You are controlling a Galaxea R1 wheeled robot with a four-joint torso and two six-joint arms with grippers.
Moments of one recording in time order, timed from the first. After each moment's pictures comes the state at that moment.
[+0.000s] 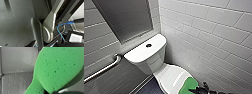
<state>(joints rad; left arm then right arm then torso) 1.47 2.49 -1.78 1.27 0.02 -0.99 -0.66 2.36 -1.43 0.21 0.03 0.28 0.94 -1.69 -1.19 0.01</state>
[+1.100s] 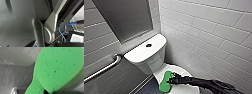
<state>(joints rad) 1.46 2.50 -1.80 1.27 0.02 -0.99 -0.51 3.10 -2.27 0.09 -0.28 0.28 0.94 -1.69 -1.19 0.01</state>
